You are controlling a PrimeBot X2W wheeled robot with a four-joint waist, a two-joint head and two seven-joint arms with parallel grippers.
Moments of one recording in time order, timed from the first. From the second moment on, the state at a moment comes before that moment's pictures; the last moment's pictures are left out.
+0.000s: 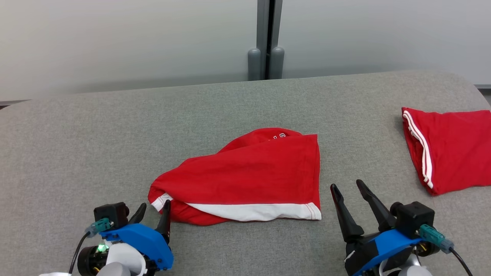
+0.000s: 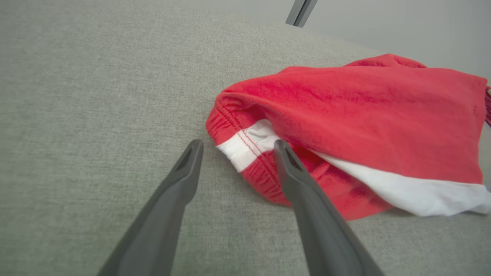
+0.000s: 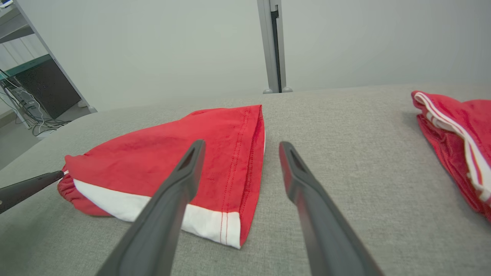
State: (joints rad) left arm -0.21 0.17 -0.27 0.56 -0.54 -0.06 0.02; right arm -0.08 -0.05 0.13 0.19 0.25 0.13 -0.09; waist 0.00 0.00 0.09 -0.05
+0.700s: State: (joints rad) left arm -0.30 0.14 -0.26 0.77 -0.61 -0.06 0.04; right arm -0.11 -0.05 0.22 0.26 0.27 0.13 0.00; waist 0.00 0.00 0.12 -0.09
